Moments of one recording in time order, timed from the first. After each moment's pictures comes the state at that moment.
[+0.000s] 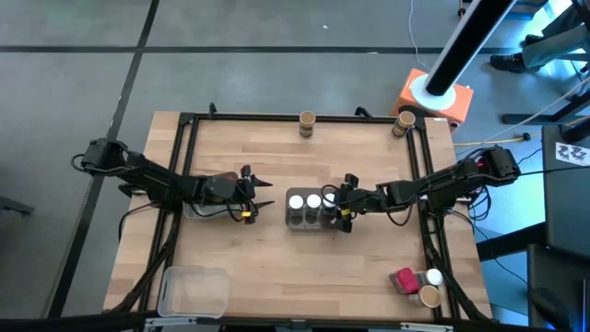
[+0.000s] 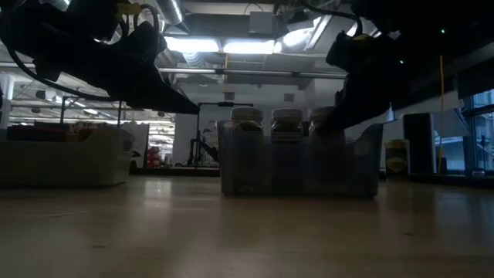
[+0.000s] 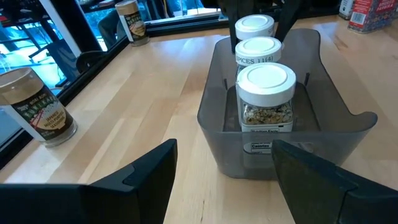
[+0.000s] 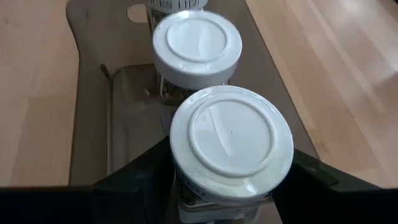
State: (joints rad) left arm -0.12 1.31 0.34 0.62 -0.34 0.07; right arm 0.18 1.41 0.64 0.05 0.30 0.19
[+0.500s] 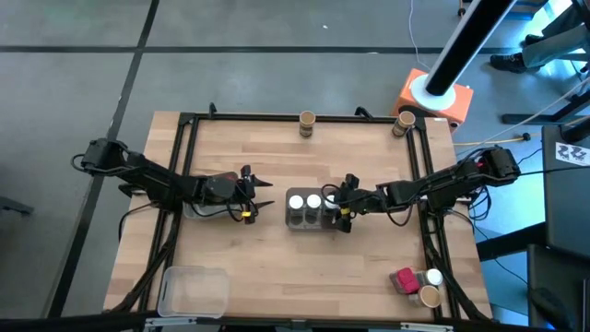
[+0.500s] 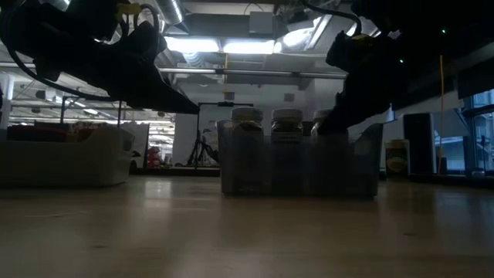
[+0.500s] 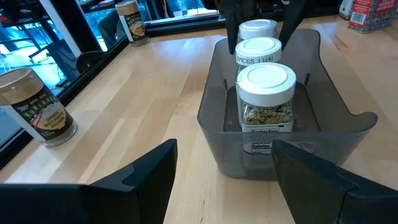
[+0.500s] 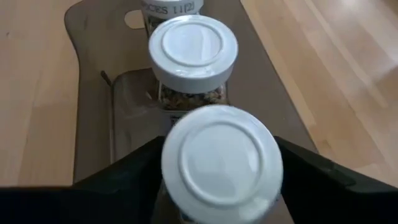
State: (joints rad) left arm -0.12 1.31 0.34 0.62 -0.34 0.07; right arm 0.18 1.41 0.63 0.05 0.30 0.24
